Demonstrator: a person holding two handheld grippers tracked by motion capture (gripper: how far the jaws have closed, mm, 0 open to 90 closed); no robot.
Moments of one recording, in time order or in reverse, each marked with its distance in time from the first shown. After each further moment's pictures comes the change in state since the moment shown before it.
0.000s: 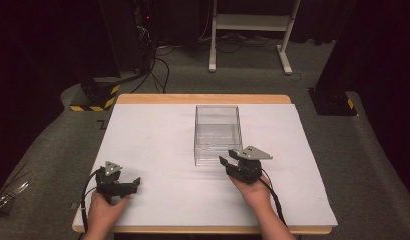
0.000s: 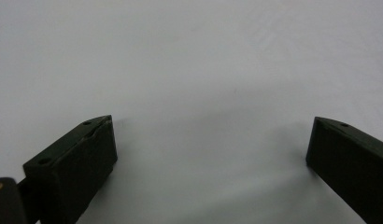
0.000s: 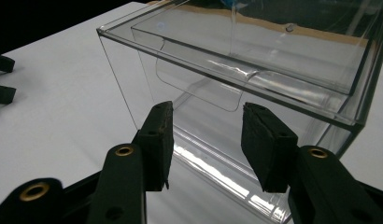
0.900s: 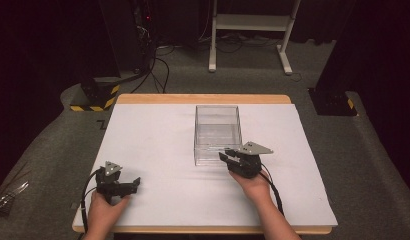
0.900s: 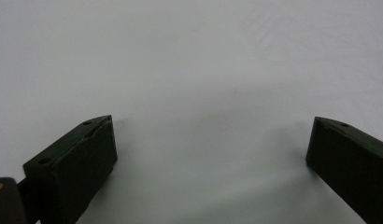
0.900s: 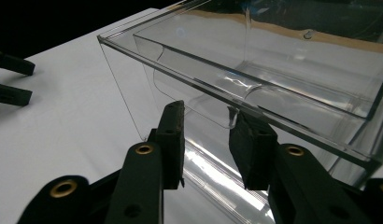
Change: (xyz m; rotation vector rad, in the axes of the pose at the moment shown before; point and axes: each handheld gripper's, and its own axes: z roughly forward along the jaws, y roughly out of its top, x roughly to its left) left arm 0.000 0.000 0.000 0.000 0.000 0.004; right arm -0.016 0.001 0.013 -0.022 0.097 -0.010
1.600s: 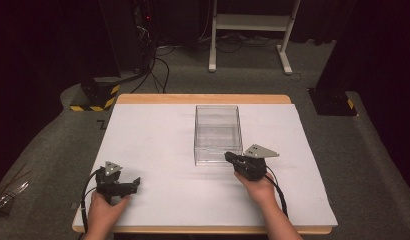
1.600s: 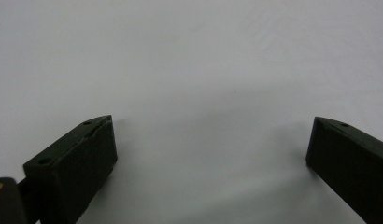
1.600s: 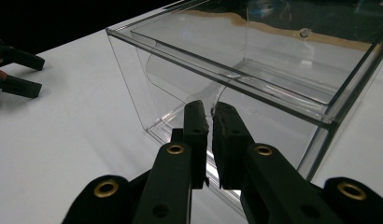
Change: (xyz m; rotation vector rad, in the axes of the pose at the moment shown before) left arm 0.000 0.000 0.000 -0.002 0.002 -0.003; right arm -0.005 -0.008 -0.014 -0.014 0.022 -0.019
